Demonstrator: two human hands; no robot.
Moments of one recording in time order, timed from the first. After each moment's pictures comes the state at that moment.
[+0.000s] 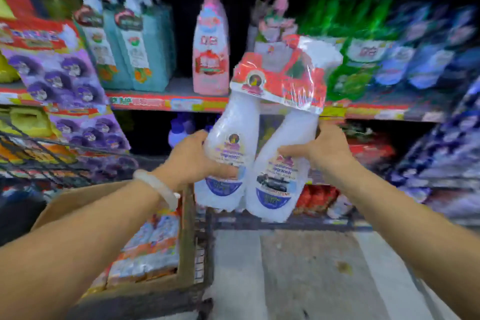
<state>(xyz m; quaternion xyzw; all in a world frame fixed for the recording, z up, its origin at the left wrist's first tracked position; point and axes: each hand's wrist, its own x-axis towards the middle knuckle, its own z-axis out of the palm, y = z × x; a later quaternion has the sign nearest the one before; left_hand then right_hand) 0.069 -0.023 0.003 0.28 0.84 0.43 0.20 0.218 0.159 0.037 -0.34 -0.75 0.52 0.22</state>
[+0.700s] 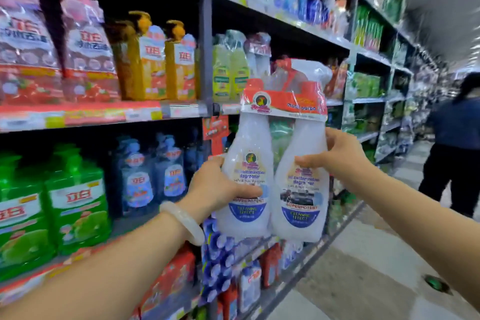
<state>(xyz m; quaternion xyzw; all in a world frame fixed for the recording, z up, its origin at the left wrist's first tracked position) 0.416 0.413 0.171 0.58 0.62 0.49 0.23 0.638 0.452 0.216 -0.46 -0.66 0.30 0.51</state>
